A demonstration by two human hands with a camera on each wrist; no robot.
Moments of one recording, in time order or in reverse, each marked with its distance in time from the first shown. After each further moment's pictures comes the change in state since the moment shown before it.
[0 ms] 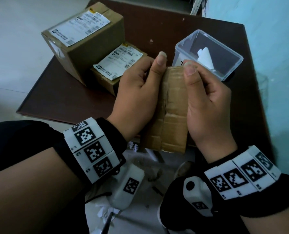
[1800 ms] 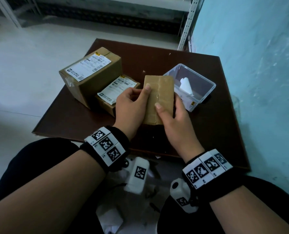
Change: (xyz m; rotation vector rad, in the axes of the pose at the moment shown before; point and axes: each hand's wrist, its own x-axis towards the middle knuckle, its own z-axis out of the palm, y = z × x) left_hand 0.018 -0.001 0.010 -0.084 0.180 -0.351; right_hand 0.006 0.008 -0.001 -0.011 -0.074 0.361
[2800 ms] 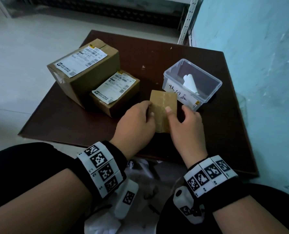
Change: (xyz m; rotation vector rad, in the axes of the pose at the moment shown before) left_hand -0.013 -0.021 -0.009 0.630 -0.373 0.196; right_hand 0.013 0.022 -0.006 -0.545 0.173 0.172
